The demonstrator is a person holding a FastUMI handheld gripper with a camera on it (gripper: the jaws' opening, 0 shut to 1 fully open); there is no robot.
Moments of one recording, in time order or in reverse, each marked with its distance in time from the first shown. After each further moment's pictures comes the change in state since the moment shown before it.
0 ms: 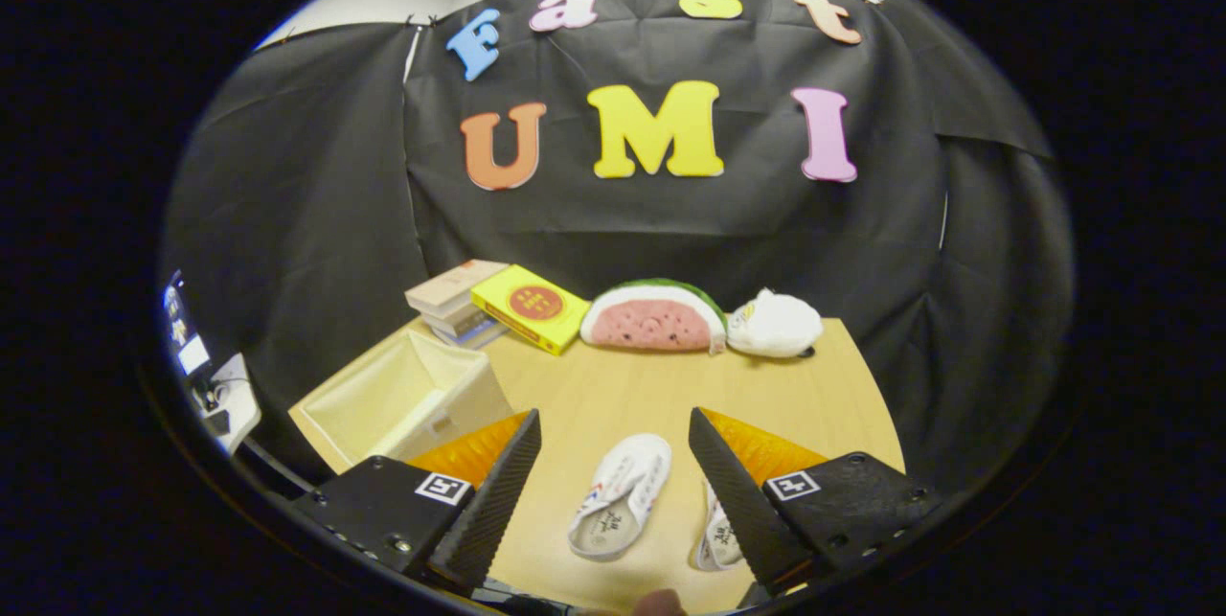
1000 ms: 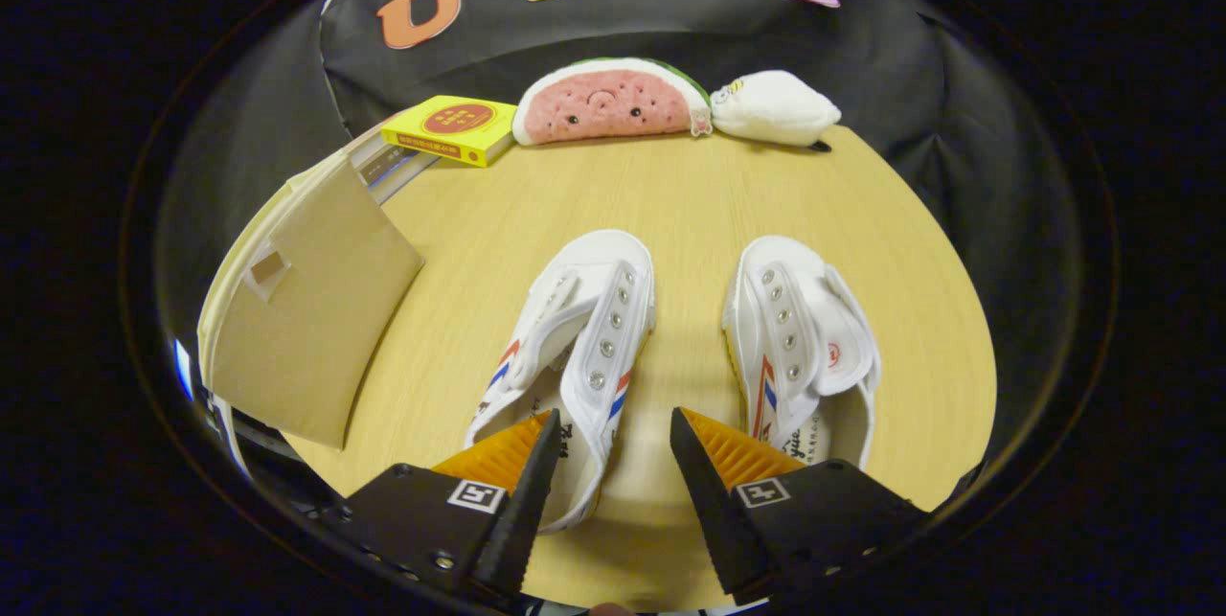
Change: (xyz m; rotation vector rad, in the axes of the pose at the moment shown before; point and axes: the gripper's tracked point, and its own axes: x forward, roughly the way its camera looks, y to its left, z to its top) arm 0.111 -0.020 -0.182 0.158 0.469 -0.049
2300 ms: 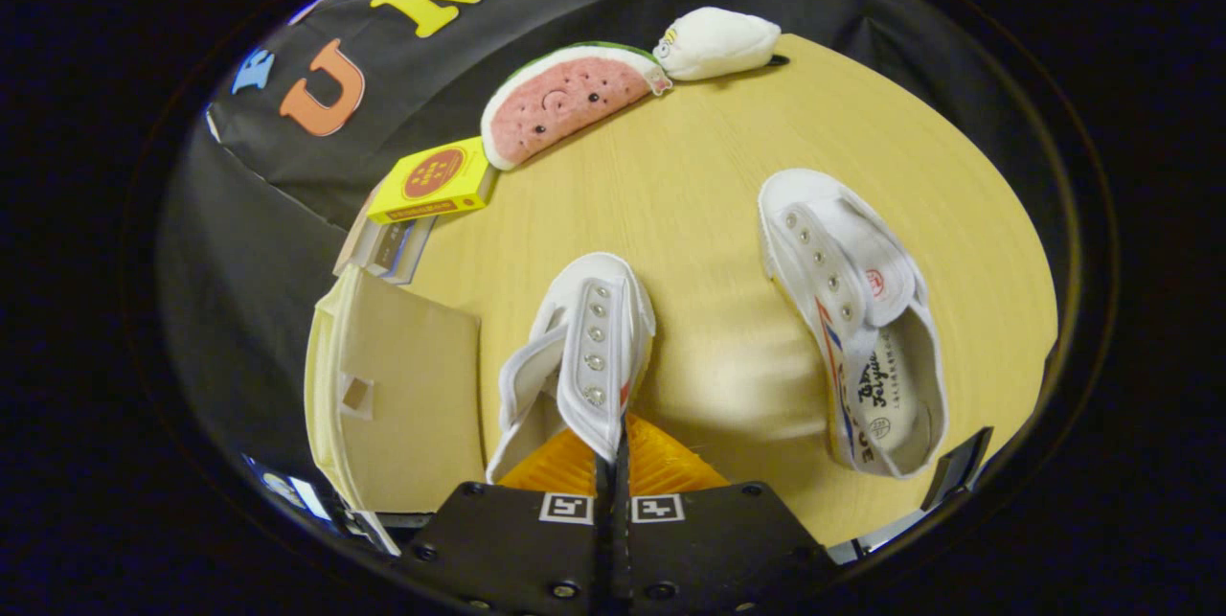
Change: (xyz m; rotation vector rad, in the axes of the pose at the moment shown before) arm -0.040 0.062 0.025 0.375 0.095 0.175
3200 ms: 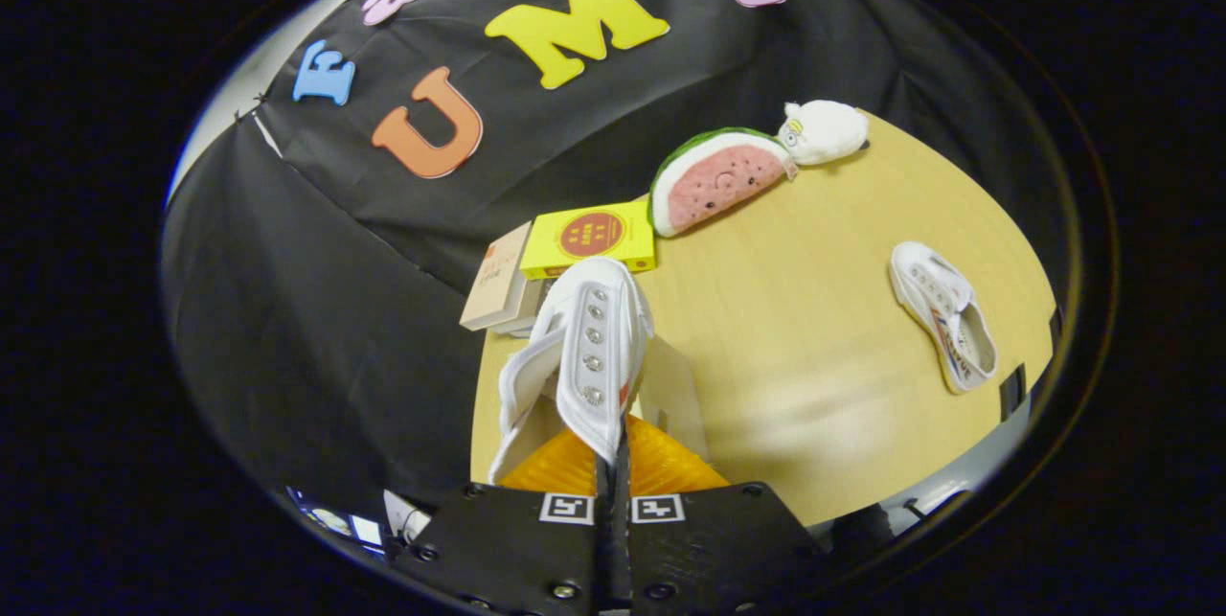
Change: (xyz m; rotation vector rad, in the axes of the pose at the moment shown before) arm -0.085 0.248 -0.011 0.001 -0.201 0.120
